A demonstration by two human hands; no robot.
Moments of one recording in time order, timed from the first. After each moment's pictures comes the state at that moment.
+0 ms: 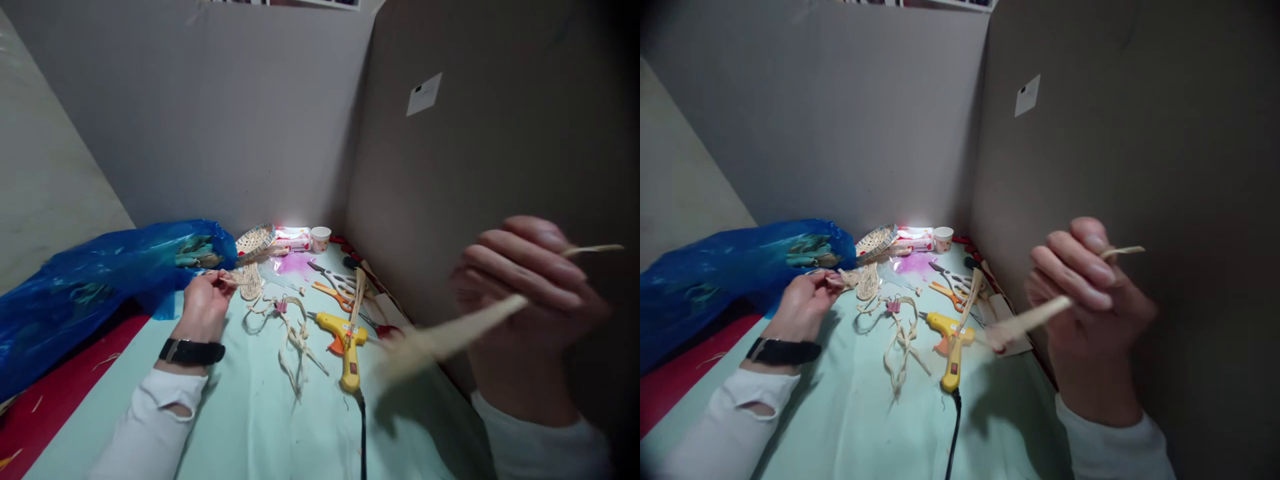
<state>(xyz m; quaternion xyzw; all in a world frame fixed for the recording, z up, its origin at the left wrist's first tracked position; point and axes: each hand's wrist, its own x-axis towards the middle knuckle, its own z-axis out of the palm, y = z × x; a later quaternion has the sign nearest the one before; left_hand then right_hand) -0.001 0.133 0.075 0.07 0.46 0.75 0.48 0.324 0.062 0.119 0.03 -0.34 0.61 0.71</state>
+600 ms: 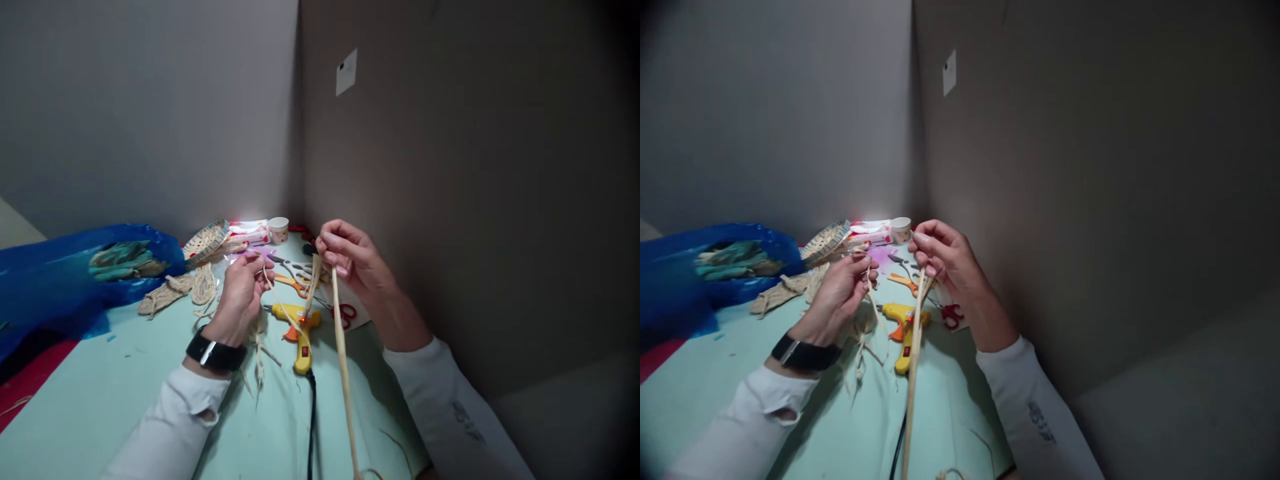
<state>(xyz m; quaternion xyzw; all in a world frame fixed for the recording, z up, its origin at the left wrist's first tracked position) 0.135 0.132 0.065 0.33 0.41 0.63 0.57 0.310 0.104 0.098 -0.20 -0.51 0.59 0.59</state>
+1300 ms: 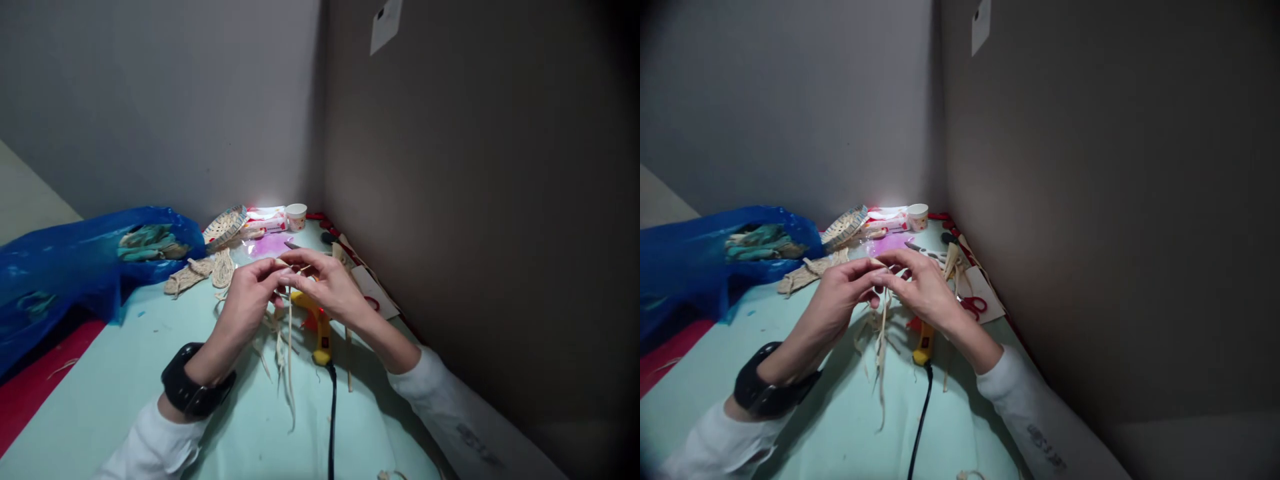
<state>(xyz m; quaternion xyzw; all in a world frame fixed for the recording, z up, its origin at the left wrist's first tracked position) 0.106 0.086 0.069 0.57 0.47 0.48 0.47 0.255 0.107 0.052 -0.30 -0.74 0.36 0.49</state>
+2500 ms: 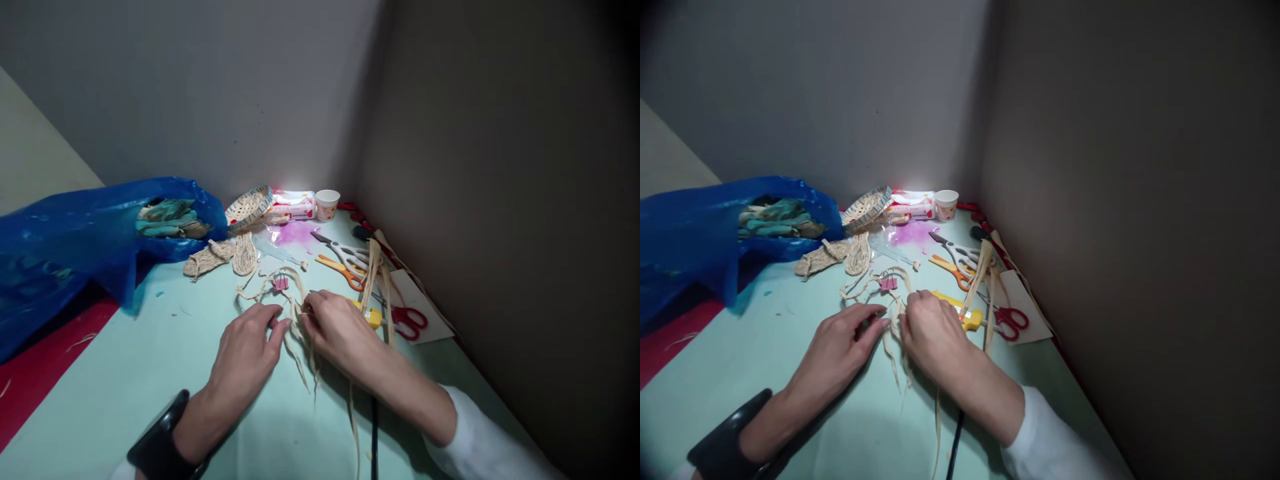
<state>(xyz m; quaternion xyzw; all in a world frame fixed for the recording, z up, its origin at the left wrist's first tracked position) 0.055 0.055 0.006 0.67 0.65 0.30 0.20 0.217 0.089 0.021 -0.51 -0.83 0.18 0.14</state>
